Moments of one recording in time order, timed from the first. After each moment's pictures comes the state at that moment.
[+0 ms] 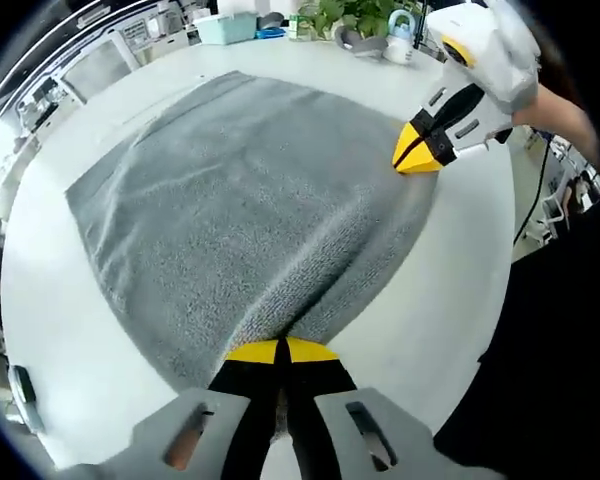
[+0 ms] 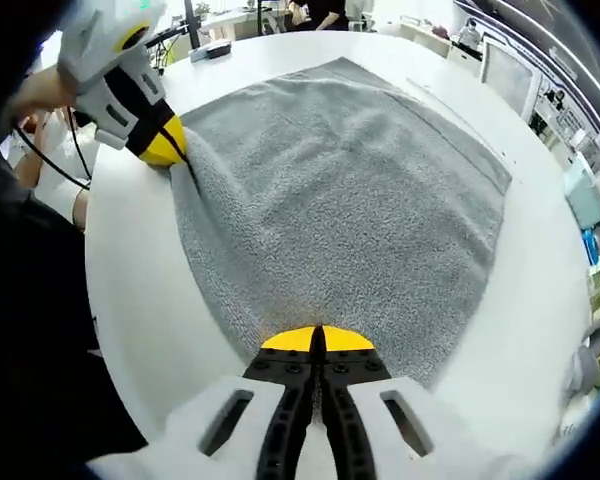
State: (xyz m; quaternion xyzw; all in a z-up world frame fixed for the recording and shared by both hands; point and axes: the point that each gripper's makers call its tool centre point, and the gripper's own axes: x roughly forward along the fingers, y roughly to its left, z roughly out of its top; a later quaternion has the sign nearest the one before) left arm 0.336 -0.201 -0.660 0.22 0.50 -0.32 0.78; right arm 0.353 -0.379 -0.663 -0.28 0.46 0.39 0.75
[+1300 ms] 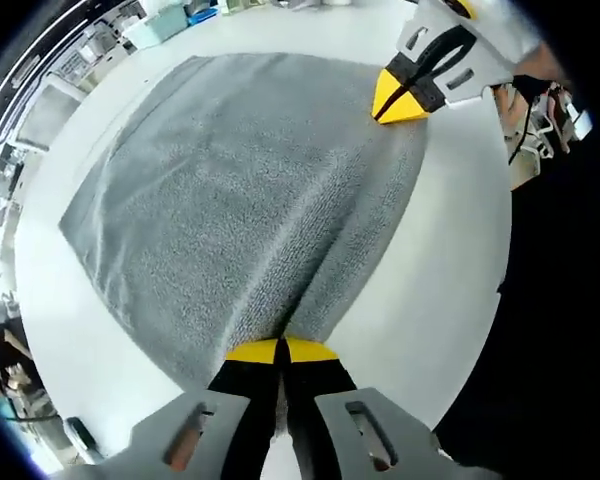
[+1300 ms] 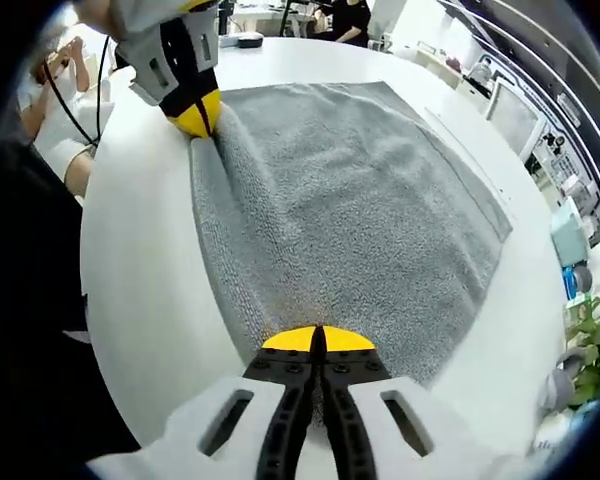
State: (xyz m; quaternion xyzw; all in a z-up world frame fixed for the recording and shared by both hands) left arm 0.329 -0.190 -0.661 0.33 0.50 -0.35 0.72; right arm 0.337 -0.370 -0.663 -0.35 0.40 0.39 0.75
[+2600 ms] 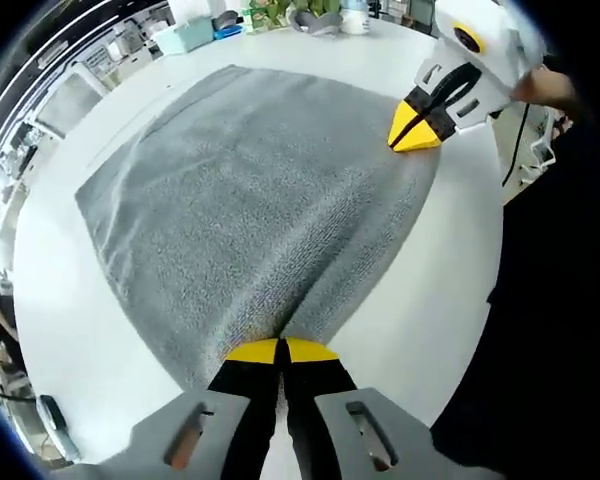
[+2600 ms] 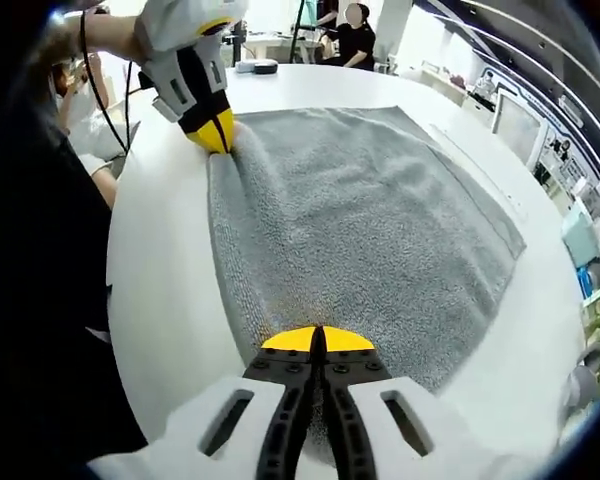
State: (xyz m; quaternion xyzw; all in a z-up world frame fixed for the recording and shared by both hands) left arm 0.315 -0.189 -0.660 0.29 0.47 -0.35 0.75; right arm 0.320 -0.369 -0.661 -0.30 0.36 0.44 0.77
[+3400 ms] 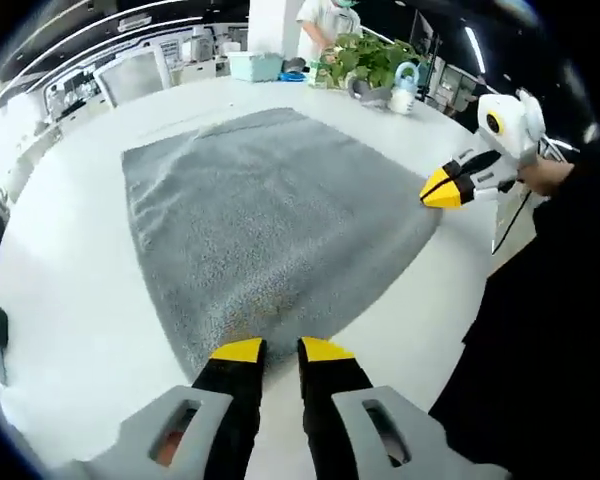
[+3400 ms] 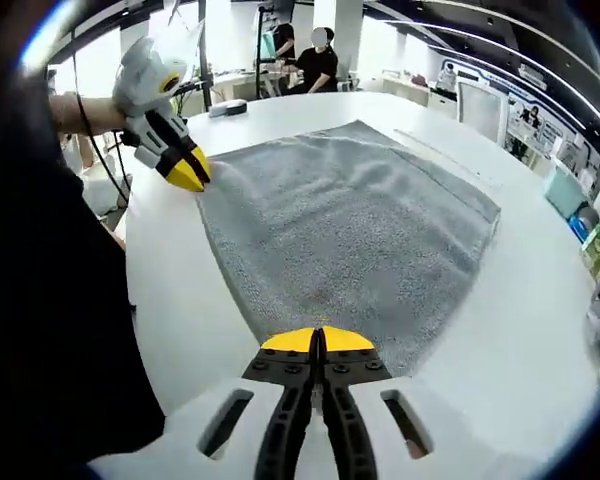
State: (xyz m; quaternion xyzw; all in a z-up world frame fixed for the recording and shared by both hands) left arm 0.292 -0.173 -0.649 0.15 0.42 -0.33 0.83; right arm 0.294 -0.402 -0.637 -0.19 0.35 0.40 0.83
